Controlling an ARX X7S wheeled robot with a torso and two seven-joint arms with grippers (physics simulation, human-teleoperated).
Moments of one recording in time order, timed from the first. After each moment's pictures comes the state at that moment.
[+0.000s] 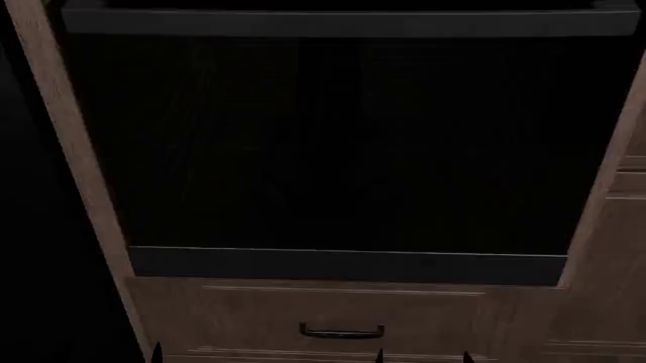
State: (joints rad) left arm 0.00 0.00 0.00 0.00 0.00 0.00 0.00; right arm 0.00 0.00 0.00 0.00 0.00 0.00 0.00
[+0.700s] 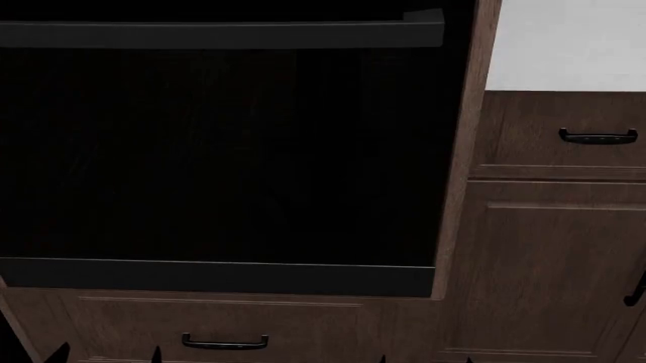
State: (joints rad) left arm 0.02 -0.06 0.07 0.06 -0.04 -0.05 -0.07; right arm -0.02 0.06 -0.07 -0.02 0.06 0.00 0.08
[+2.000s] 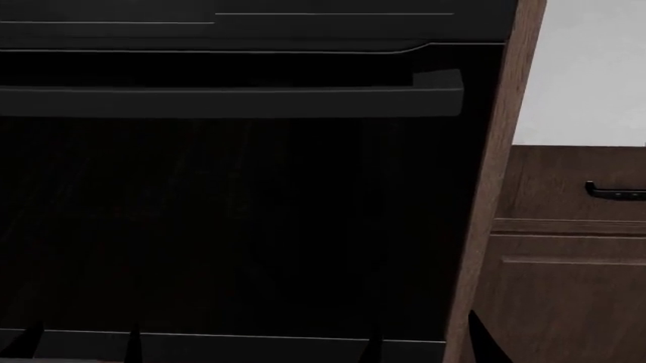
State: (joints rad) left arm -0.01 -0.16 0.11 0.32 -0.13 -0.36 -0.18; right arm 0.01 0.15 -0.12 -0.26 0.21 0.13 0.13
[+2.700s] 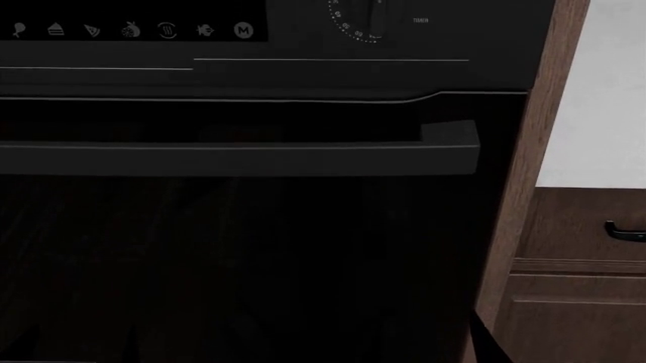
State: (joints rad) left arm -0.01 -0.18 0.12 0.31 -0.15 -0.35 -0.22; right arm 0.00 0.18 -0.15 -0.29 0.23 0.13 0.17
